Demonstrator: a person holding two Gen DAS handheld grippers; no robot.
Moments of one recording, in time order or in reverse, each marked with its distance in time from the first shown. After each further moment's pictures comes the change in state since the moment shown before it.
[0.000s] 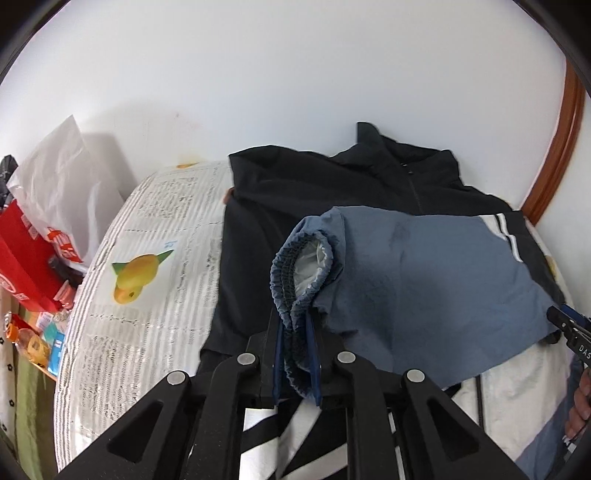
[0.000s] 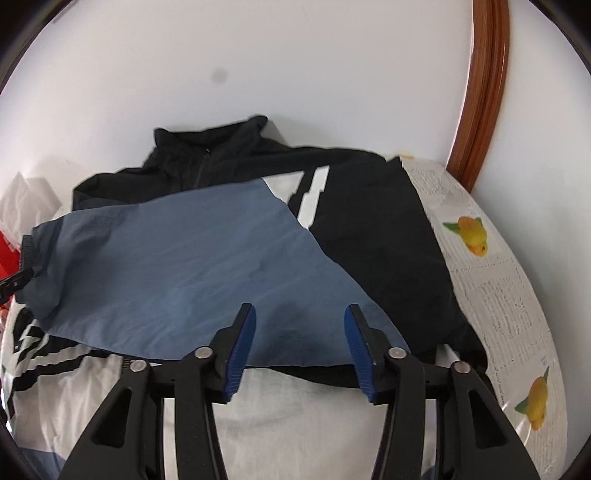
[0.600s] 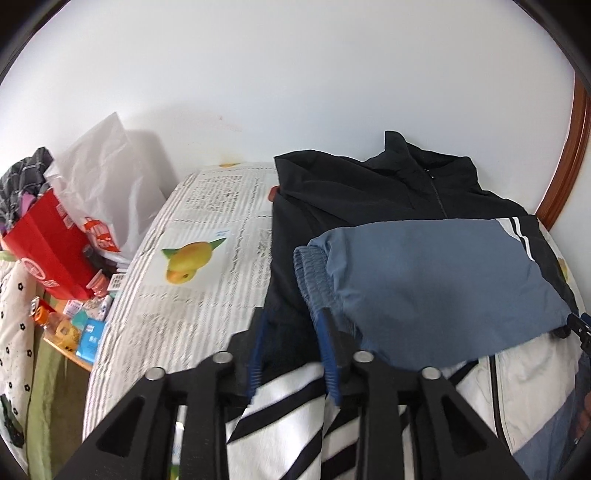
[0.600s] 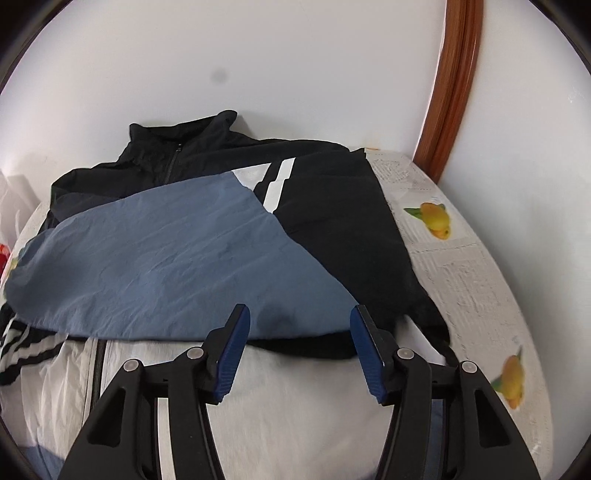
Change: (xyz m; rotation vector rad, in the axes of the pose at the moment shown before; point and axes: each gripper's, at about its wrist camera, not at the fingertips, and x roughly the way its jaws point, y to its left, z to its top) left arm -0.041 0.024 -0.017 -0.030 -0.019 0.078; right arm -0.024 -0.009 -0.015 0.013 0.011 -0.101
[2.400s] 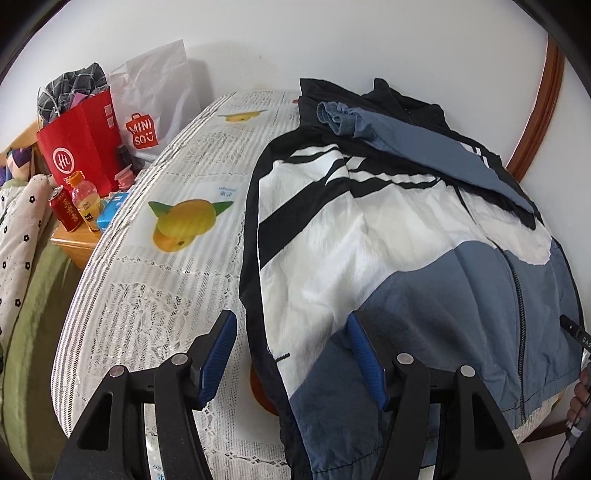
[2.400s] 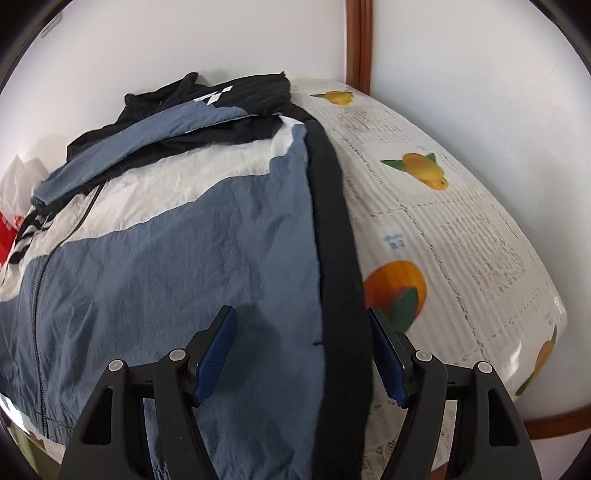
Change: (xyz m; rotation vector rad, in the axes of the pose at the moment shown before) left arm -0.087 0.043 -0.193 -0.059 0.093 -0.064; right arm -0.073 -0.099 -0.192 0.123 0.074 0.033
